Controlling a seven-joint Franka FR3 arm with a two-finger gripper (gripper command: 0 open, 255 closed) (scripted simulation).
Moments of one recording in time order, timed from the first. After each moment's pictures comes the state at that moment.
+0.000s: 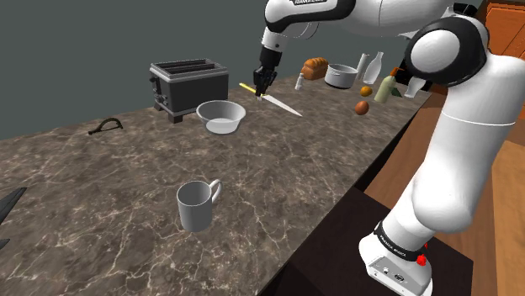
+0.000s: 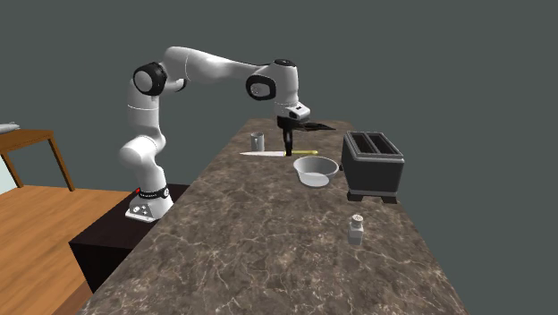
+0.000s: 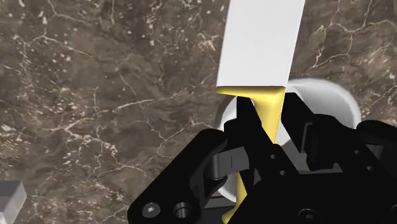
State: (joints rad) arm 0.11 0.22 -0.19 -1.59 0.23 1.83 -0.28
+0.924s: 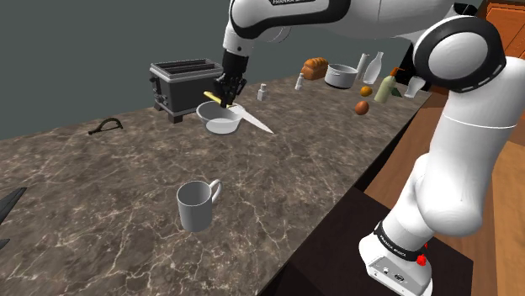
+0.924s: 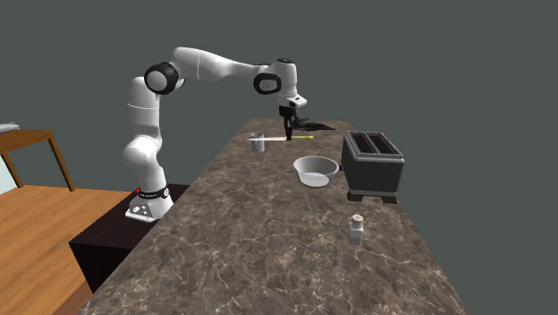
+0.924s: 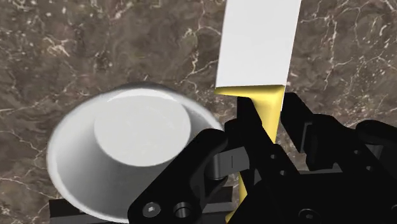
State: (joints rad) arm 0.30 0.22 -0.08 -1.60 0.19 1.89 0.02
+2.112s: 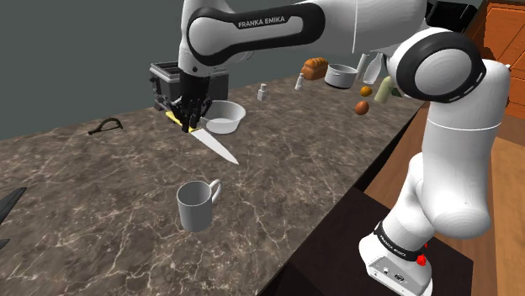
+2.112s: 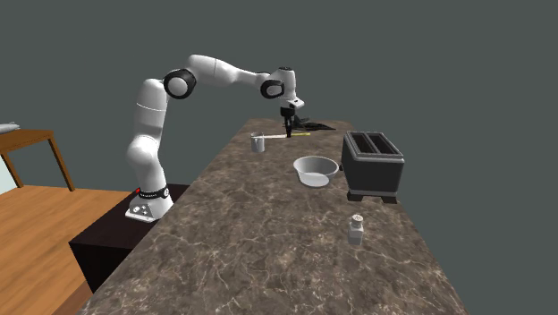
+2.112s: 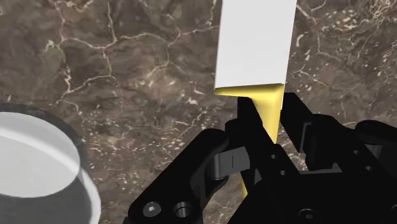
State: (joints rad) arm 0.45 0.36 0.00 -1.50 0.15 1.97 0.26
